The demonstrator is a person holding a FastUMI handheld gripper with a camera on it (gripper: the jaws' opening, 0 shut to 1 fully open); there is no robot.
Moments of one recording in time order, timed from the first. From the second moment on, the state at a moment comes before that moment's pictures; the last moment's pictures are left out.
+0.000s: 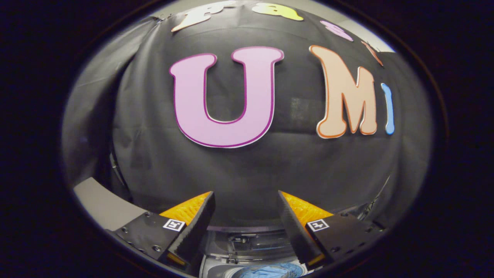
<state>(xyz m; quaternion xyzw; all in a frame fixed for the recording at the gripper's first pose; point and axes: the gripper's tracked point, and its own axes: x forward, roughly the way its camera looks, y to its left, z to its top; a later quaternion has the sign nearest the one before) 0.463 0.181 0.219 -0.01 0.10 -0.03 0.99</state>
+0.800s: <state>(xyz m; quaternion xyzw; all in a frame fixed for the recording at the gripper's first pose) 0.459 0.176 0.176 -0.03 0.14 -0.02 0.99</state>
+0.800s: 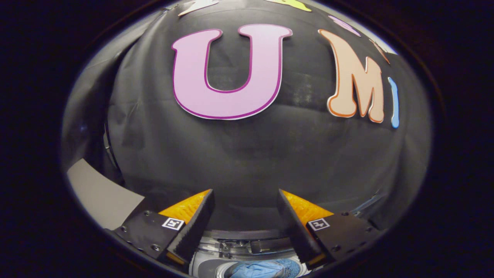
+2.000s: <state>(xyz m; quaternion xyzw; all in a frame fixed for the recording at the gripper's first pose) 0.281 0.159 0.119 -0.01 0.12 0.02 0.99</state>
